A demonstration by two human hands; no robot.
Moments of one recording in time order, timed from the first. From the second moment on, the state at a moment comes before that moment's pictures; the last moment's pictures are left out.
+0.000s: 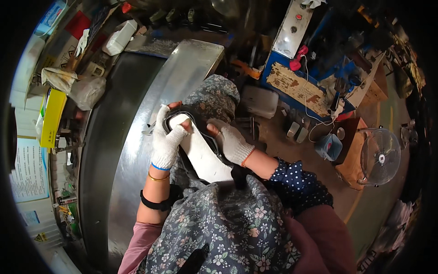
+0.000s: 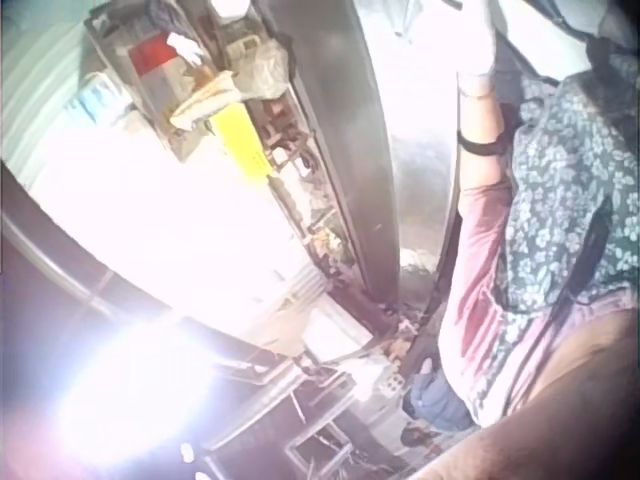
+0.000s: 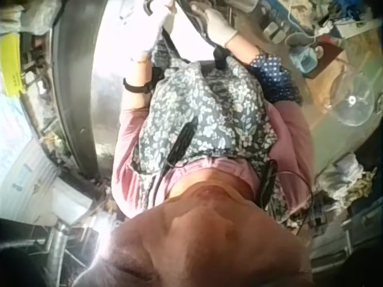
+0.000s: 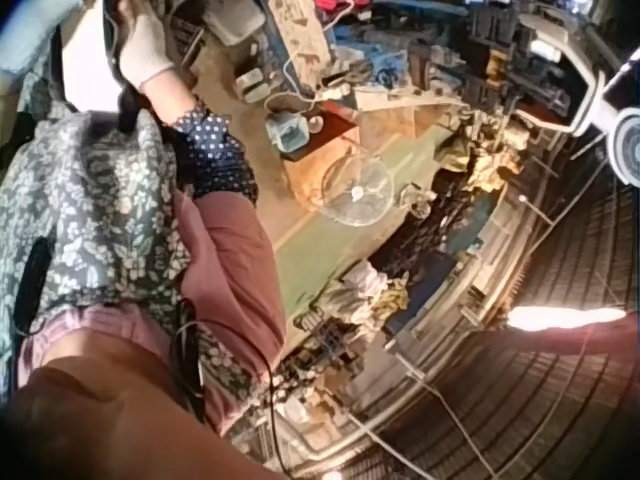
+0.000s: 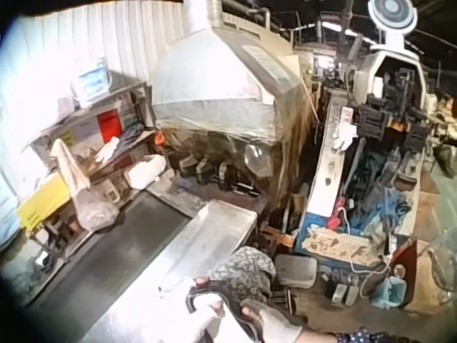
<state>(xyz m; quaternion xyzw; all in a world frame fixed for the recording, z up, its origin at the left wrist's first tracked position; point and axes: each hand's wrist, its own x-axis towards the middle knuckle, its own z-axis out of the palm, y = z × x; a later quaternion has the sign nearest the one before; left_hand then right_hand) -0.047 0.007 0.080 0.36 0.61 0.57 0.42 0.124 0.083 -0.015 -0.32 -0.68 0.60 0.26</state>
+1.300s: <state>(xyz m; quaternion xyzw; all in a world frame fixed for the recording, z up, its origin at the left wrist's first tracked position) -0.118 0.006 0.087 0.58 0.76 0.19 0.20 0.088 0.037 0.044 -0.32 -0.62 0.69 0.21</state>
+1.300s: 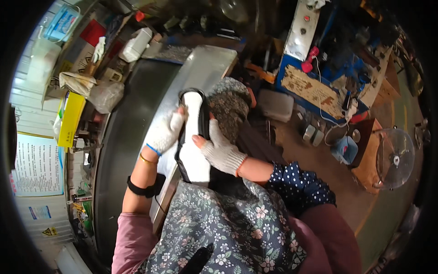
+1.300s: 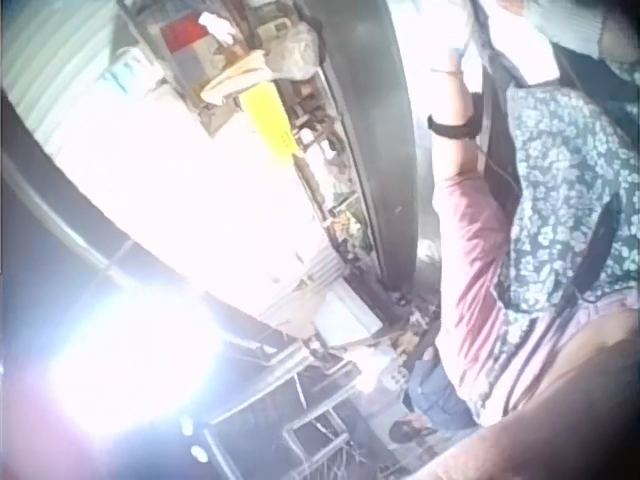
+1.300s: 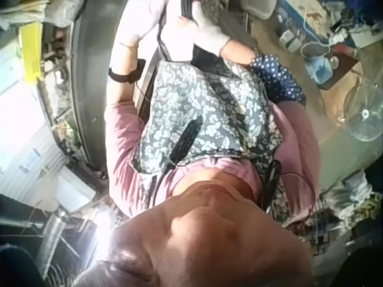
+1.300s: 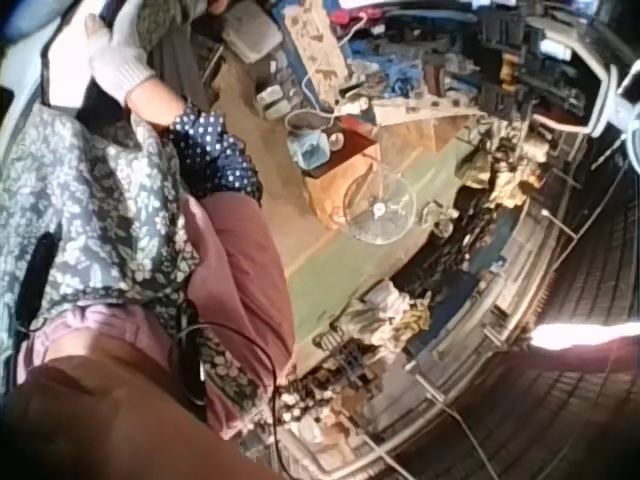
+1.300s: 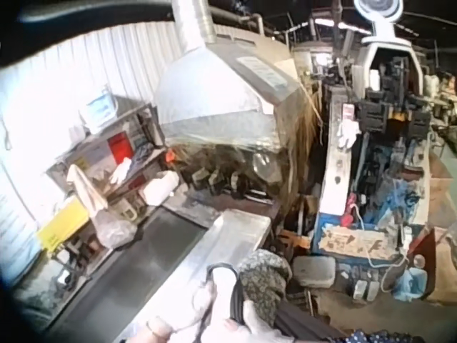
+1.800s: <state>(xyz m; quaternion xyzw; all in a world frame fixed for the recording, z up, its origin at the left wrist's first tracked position) -0.053 -0.062 0.029 0.48 0.77 0.37 0.18 0.116 0.036 0.016 -0.29 -0.76 0.50 0.29</state>
